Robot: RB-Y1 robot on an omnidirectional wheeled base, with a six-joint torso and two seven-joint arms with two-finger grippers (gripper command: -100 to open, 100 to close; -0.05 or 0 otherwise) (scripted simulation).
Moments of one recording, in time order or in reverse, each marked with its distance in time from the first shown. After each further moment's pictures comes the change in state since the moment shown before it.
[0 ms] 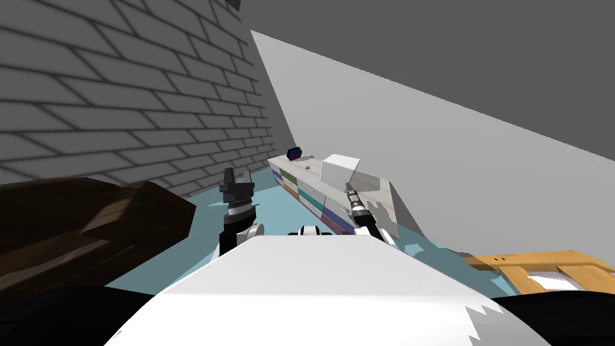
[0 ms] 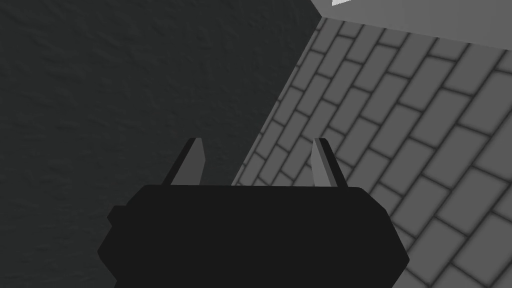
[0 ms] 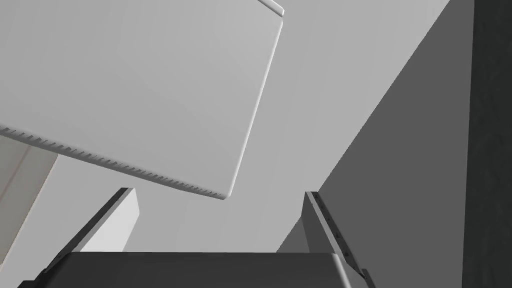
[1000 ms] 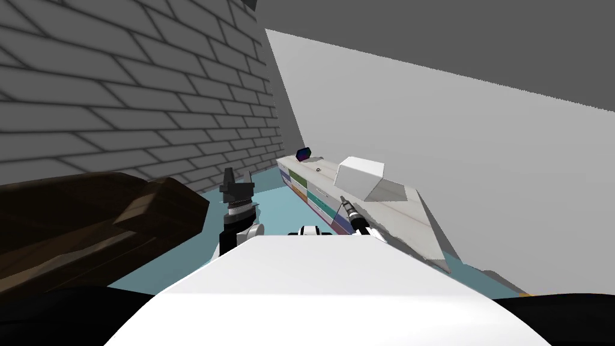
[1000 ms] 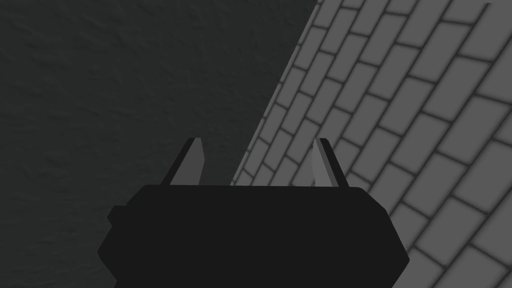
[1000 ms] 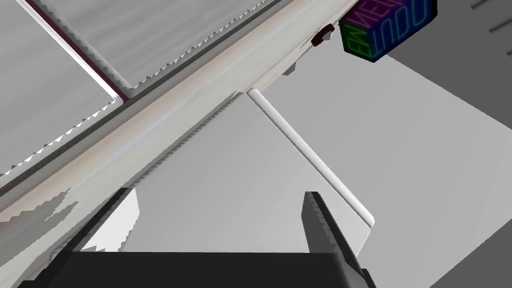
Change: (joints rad) left arm 0.000 0.000 0.000 0.000 0.000 0.000 0.000; right arm -0.052 -0.056 0.045 0.229 0.230 0.264 -0.001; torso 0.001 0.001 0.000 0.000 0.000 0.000
